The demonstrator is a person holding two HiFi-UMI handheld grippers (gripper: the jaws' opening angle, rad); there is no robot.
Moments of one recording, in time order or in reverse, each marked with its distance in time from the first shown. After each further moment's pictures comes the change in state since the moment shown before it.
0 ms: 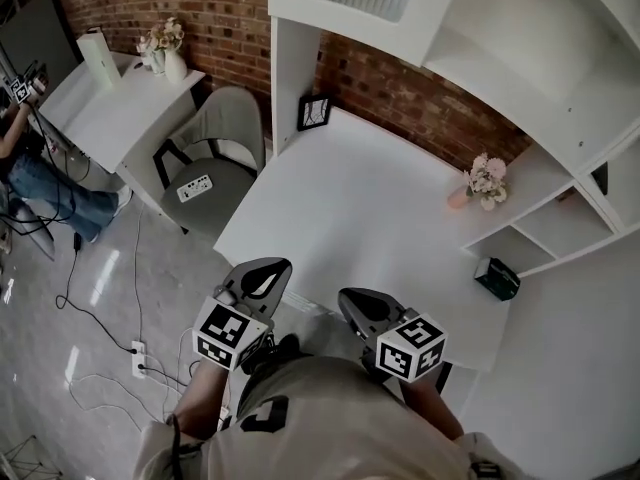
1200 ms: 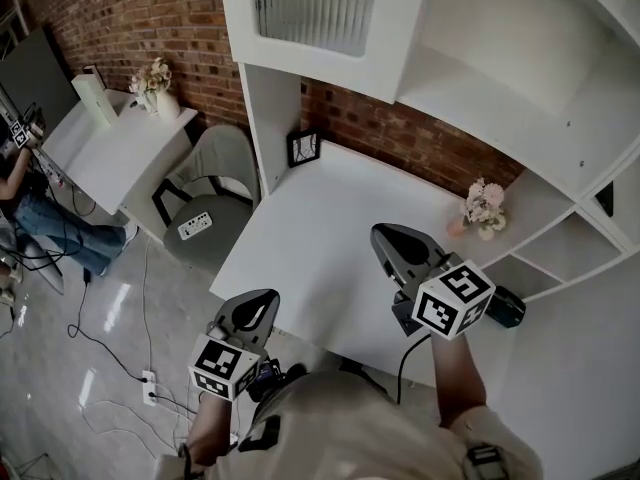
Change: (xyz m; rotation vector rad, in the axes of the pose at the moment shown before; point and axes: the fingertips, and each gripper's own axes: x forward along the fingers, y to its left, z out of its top) left arm 0.038 0.022 0.015 -0.022 0.019 0.103; right arm -0.009 -0.105 0.195 -0.196 -0.277 -0.011
